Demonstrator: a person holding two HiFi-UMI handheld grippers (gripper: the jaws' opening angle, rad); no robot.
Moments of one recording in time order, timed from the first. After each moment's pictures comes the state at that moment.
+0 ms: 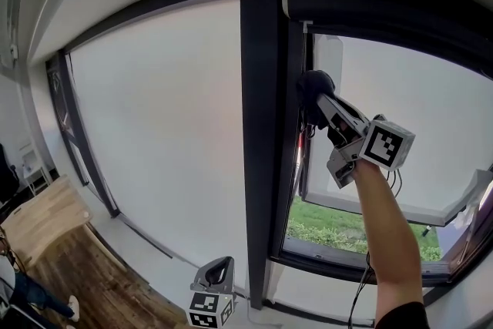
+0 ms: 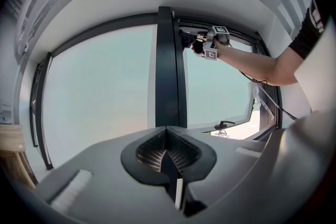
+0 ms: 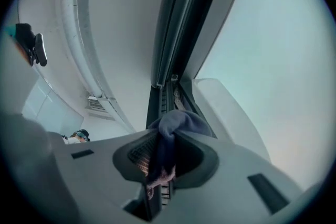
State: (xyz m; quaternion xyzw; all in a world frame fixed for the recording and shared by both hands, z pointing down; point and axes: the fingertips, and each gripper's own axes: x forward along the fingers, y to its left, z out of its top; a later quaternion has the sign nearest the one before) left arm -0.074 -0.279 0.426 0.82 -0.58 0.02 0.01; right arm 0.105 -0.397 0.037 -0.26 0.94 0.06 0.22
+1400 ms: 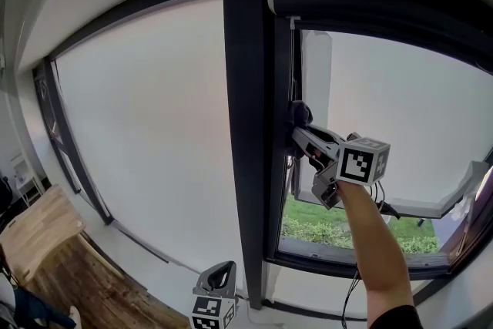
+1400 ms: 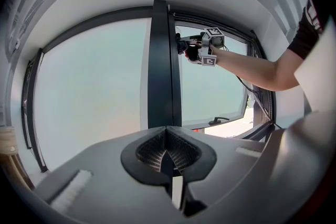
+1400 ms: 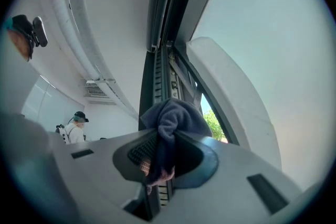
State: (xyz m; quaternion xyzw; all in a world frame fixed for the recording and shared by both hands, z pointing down) left arm -0.054 -0.287 0.434 0.84 -0.54 0.05 0.02; right arm 0.086 -0.429 0.124 -0.29 0.95 0.02 0.11
